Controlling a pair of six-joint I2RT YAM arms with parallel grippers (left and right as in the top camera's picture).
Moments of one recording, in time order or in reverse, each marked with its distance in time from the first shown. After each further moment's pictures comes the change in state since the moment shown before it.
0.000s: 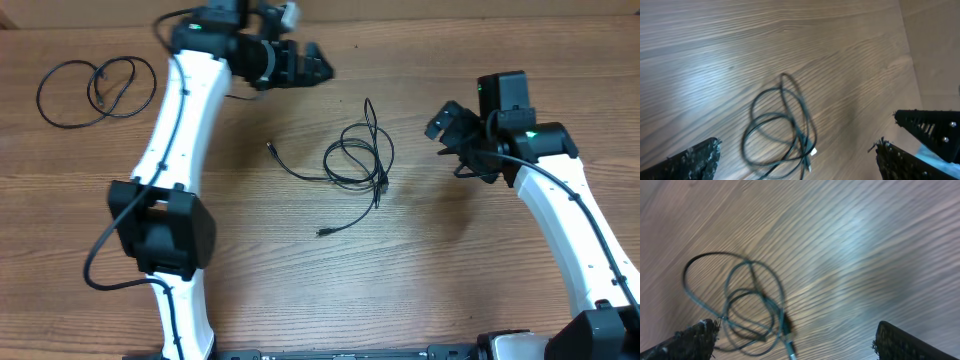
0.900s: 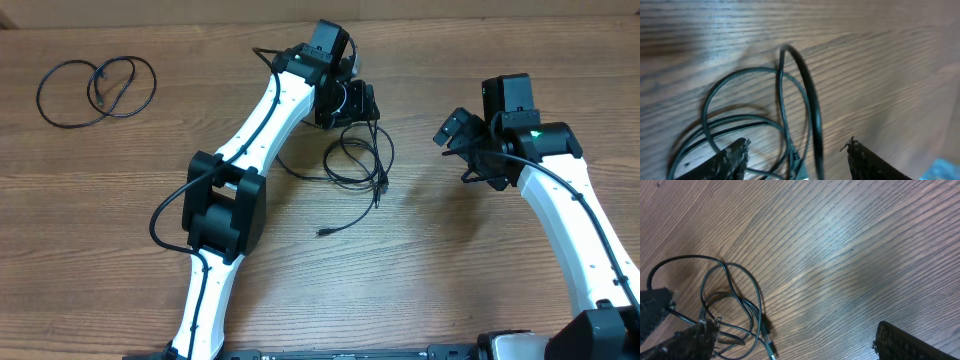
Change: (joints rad) left arm -0.201 0.222 -0.006 0.098 -0.155 -0.354; right arm -0.010 0.000 0.000 -0.061 0.056 -0.002
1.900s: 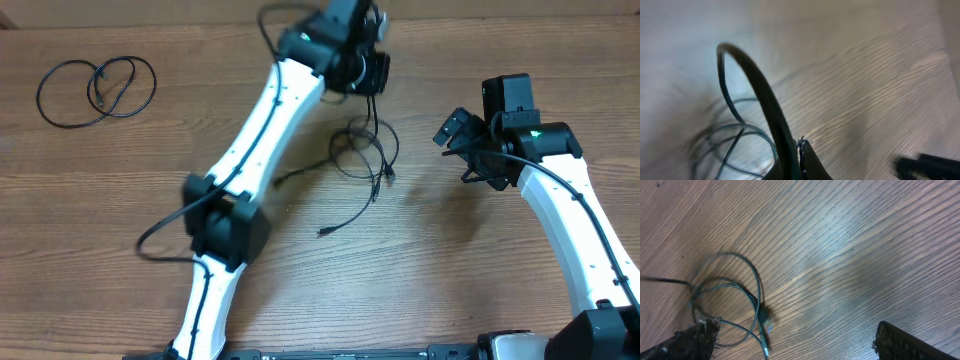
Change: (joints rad) left arm -0.051 -0.061 0.336 -0.168 -0.124 0.219; right arm 0.000 0.000 0.000 0.000 0.000 0.000
